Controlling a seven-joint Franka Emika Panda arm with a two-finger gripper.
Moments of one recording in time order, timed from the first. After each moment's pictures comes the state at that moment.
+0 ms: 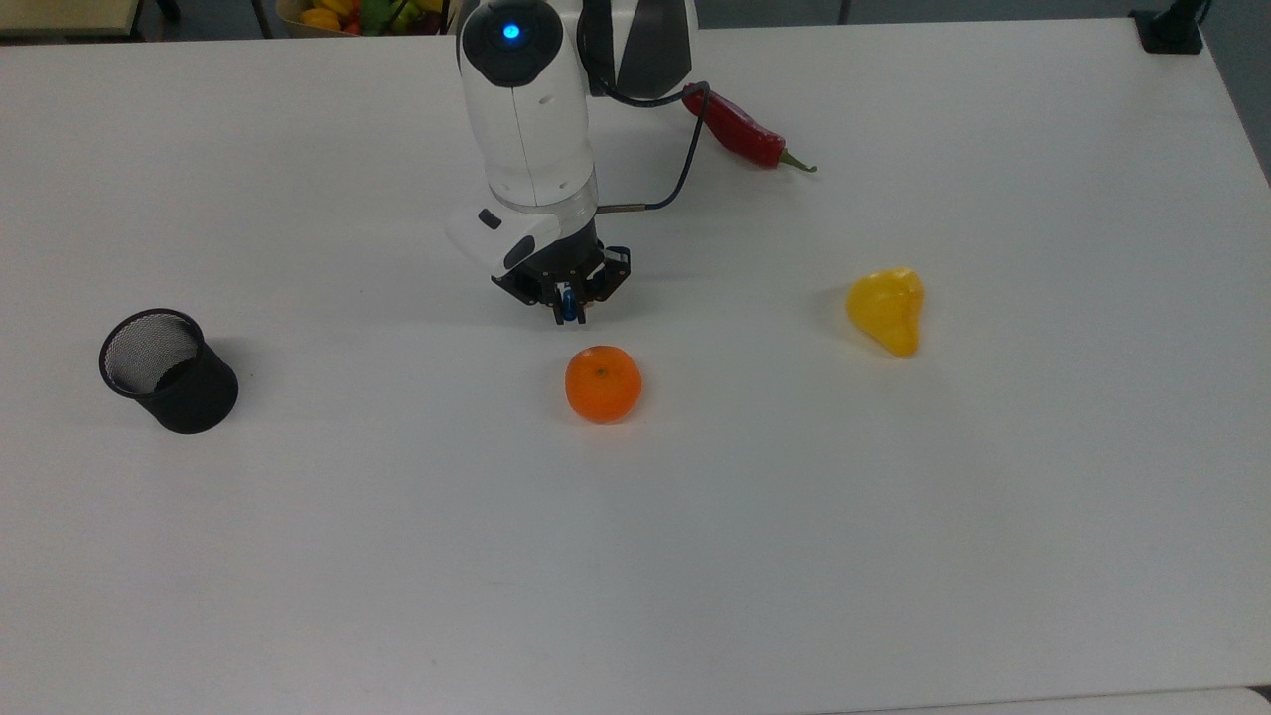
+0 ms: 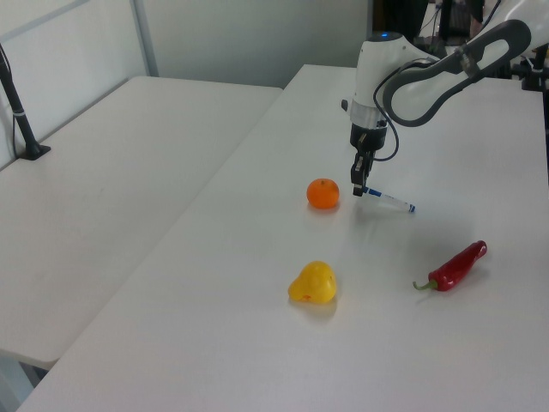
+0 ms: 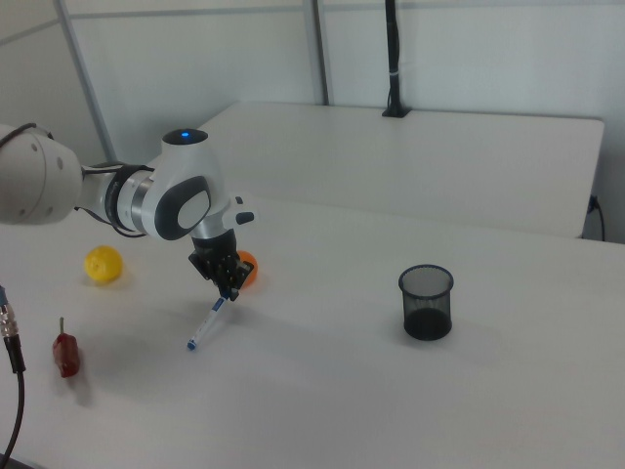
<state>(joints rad) 0.06 0.39 0.05 -1.85 0.05 2.33 -0.02</state>
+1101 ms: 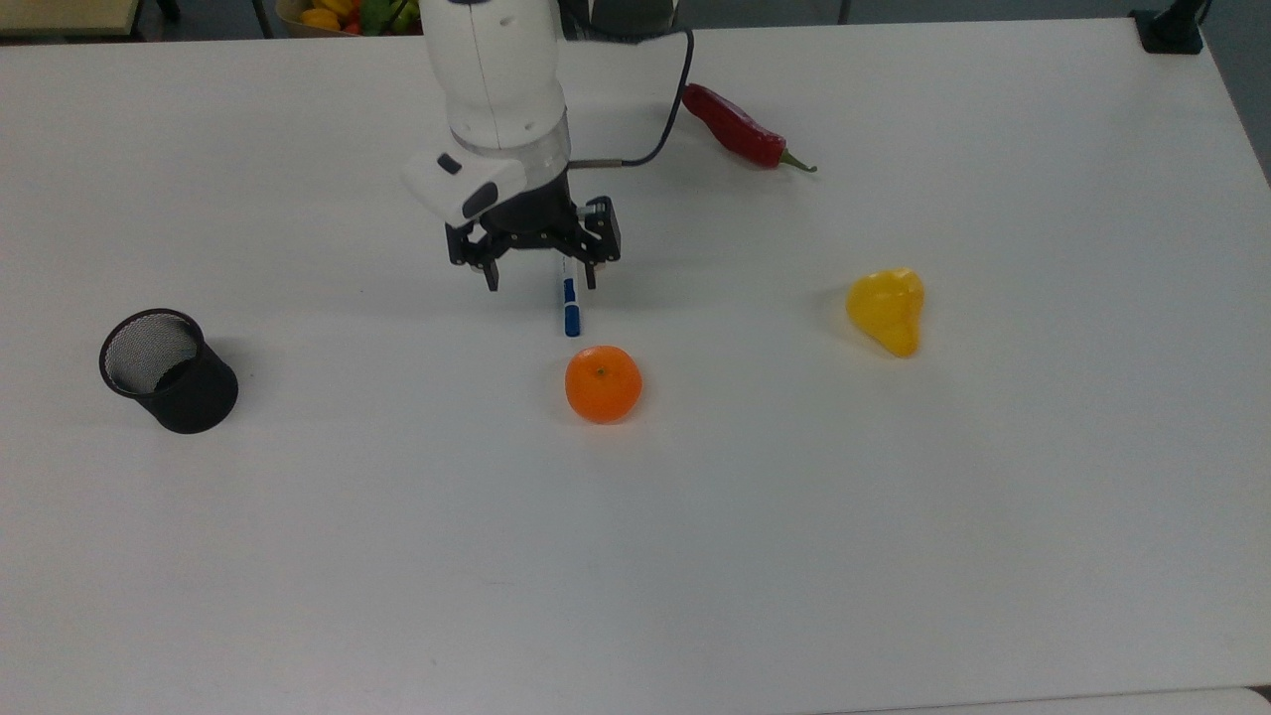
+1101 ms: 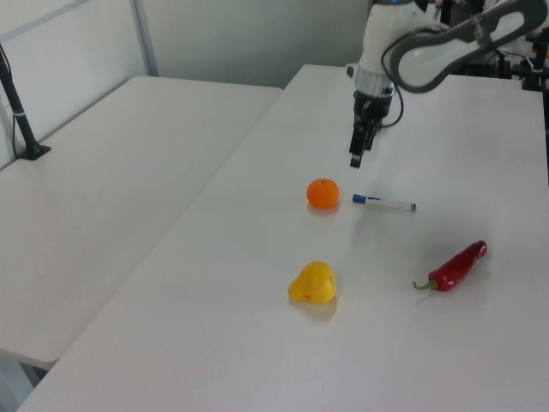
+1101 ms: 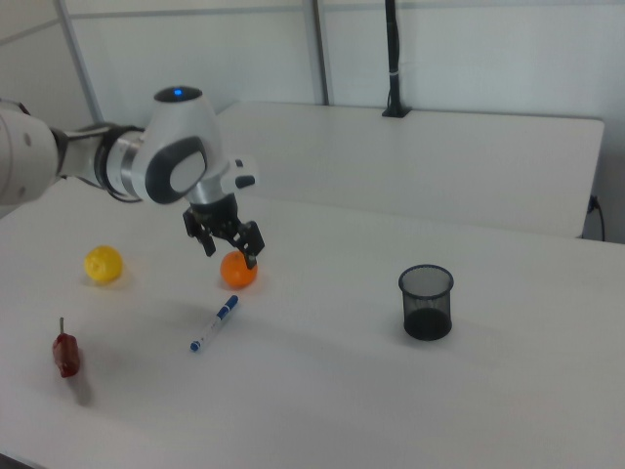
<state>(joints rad) 0.03 0.27 0.05 -1.82 0.05 2.23 -0.02</state>
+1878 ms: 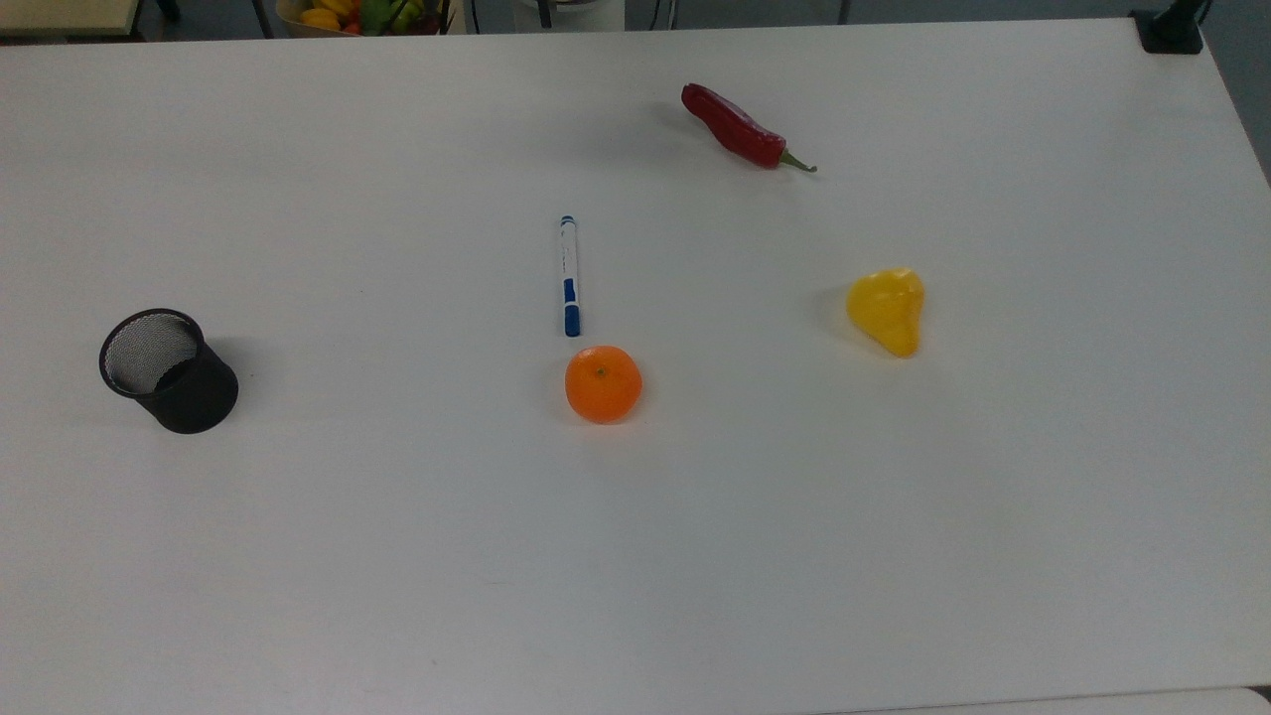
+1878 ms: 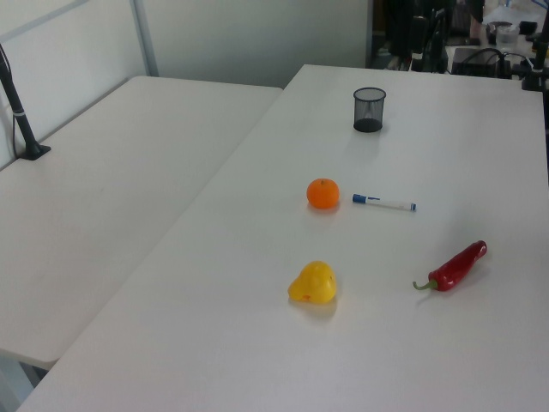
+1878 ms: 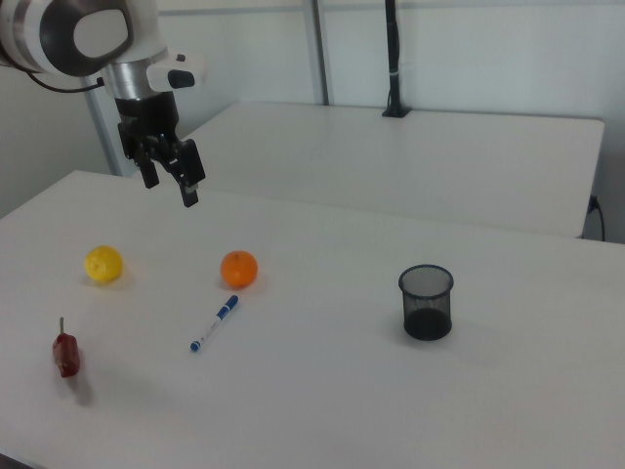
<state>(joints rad) -0.02 -0.06 0.04 -1.68 0.05 1.66 0.15</state>
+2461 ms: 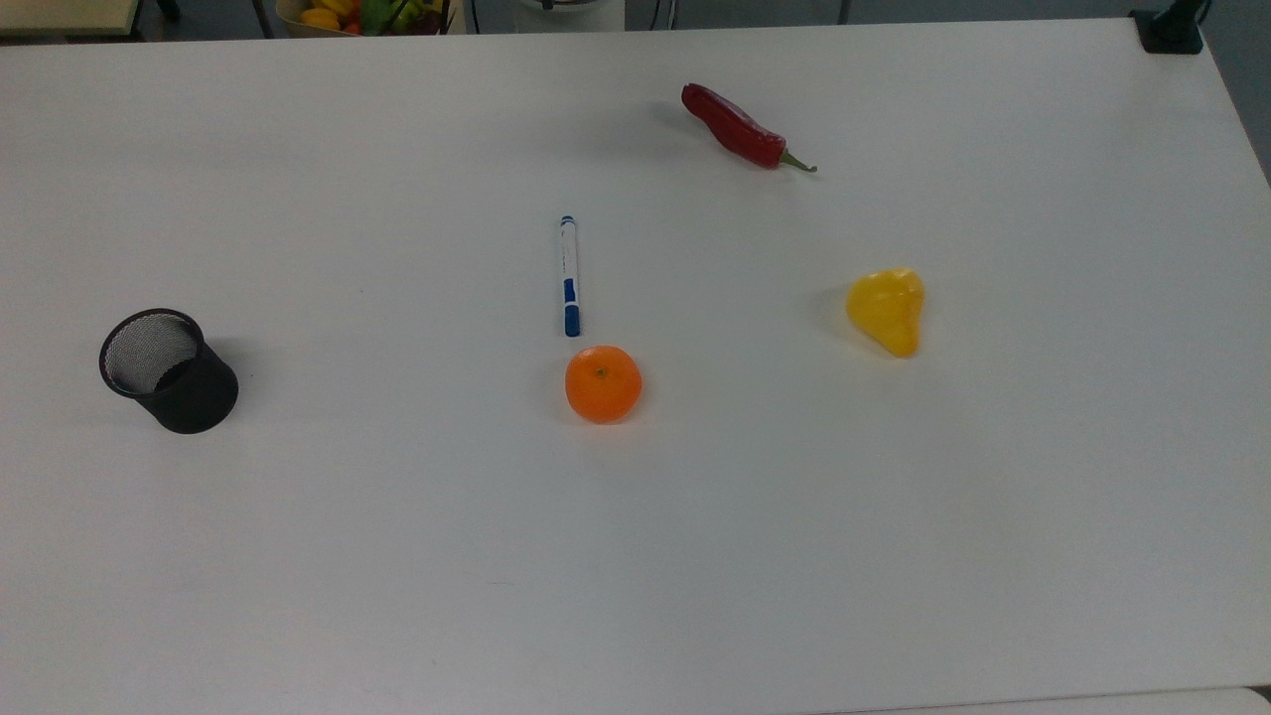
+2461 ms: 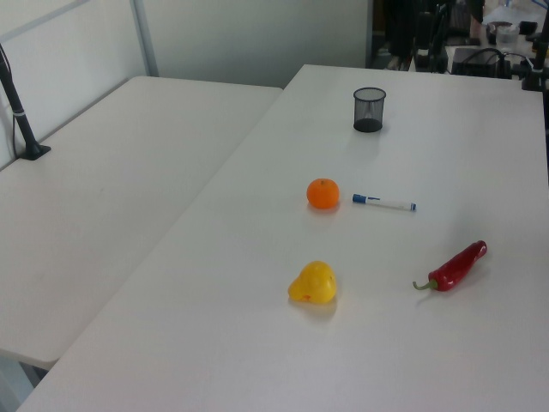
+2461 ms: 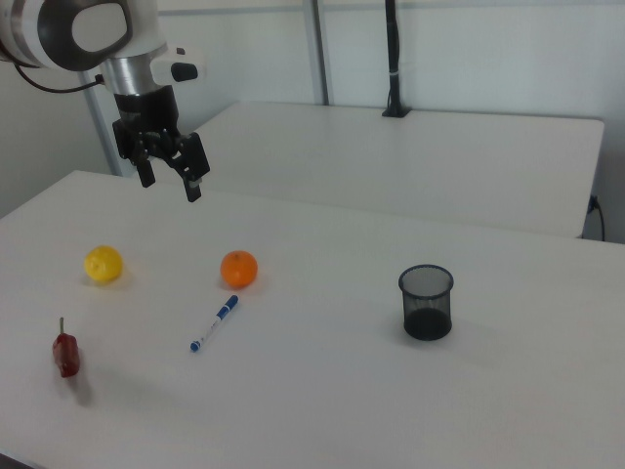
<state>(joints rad) -0.02 -0.06 0.03 -1.67 0.05 1.64 0.01</state>
